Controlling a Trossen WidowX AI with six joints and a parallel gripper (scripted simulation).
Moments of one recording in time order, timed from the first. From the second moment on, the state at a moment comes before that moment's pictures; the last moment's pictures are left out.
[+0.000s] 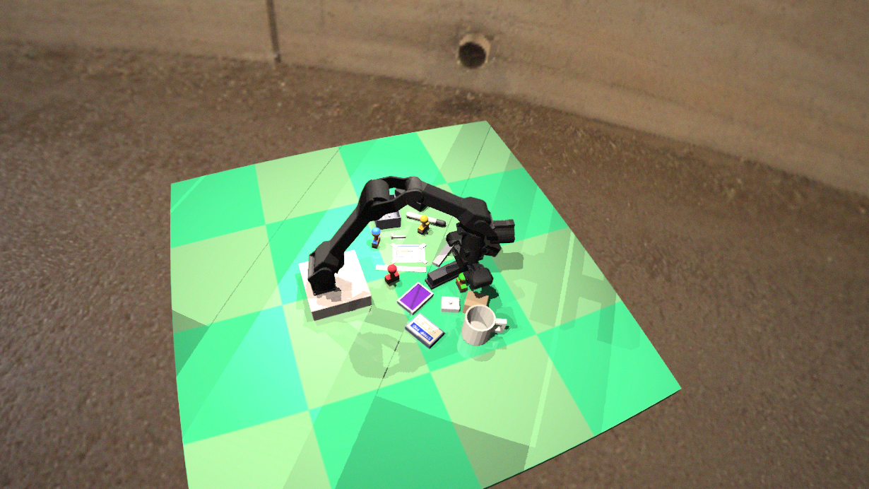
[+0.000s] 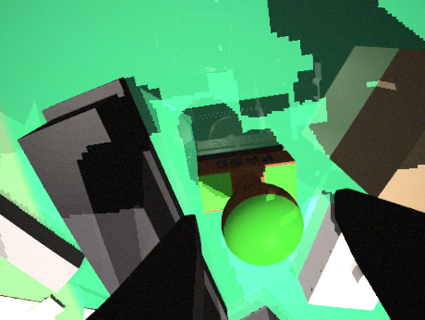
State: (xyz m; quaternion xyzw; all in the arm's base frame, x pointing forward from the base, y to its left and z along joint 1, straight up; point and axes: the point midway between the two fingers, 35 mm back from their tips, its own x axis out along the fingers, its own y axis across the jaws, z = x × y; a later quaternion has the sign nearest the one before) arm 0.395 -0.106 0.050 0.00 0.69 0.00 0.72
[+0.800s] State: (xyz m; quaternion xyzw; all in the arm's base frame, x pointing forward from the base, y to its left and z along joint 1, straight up) arm 0.393 -0.106 0.018 0.00 0.69 0.00 0.72
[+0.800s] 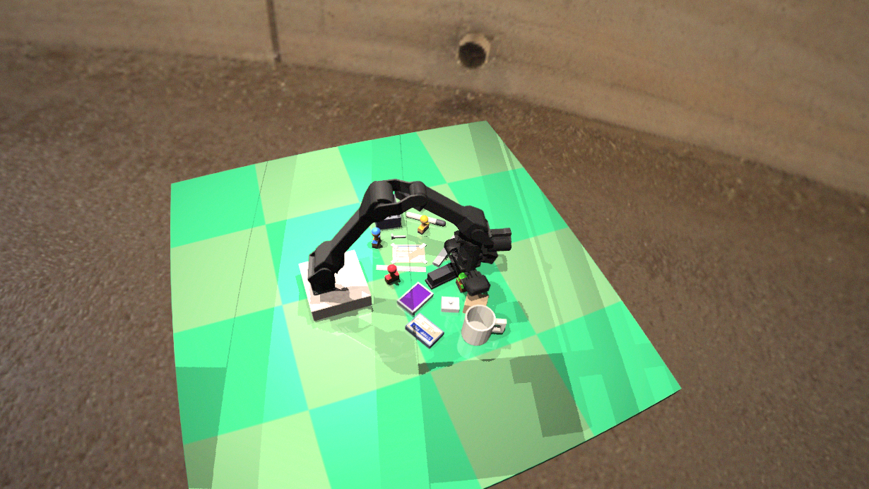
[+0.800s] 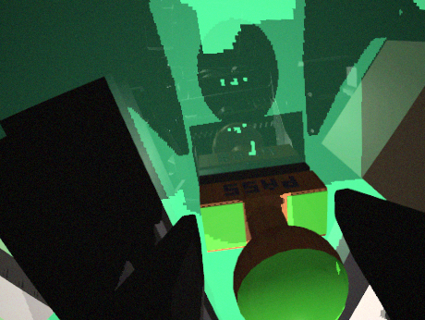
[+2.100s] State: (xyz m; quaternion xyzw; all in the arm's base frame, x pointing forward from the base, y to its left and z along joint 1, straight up) arm 0.392 -0.105 0.023 0.00 0.69 0.00 0.72
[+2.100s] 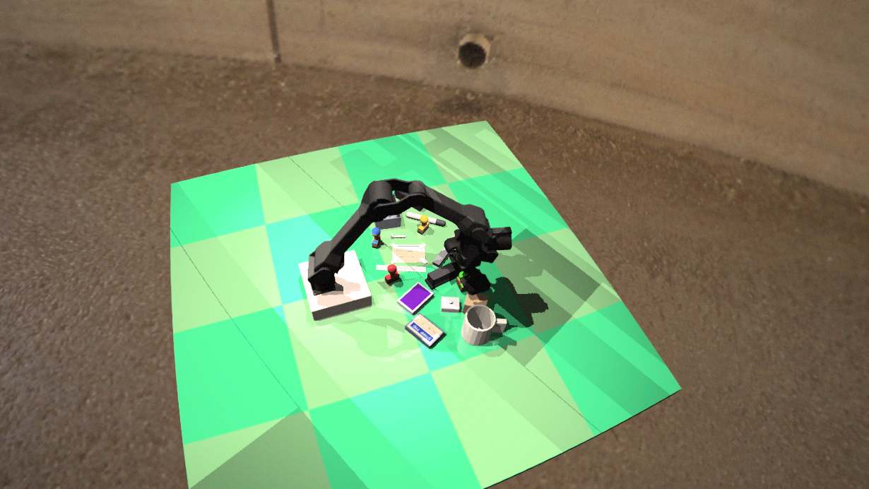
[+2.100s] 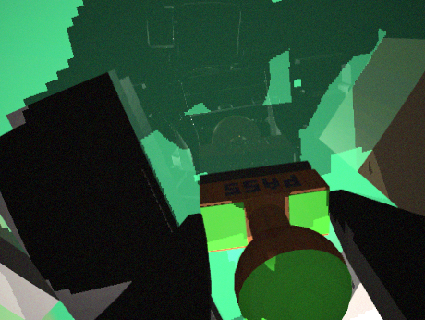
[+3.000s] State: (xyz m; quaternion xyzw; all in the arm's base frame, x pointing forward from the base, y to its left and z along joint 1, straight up) arm 0.393 -0.106 0.036 0.00 0.69 0.00 0.72
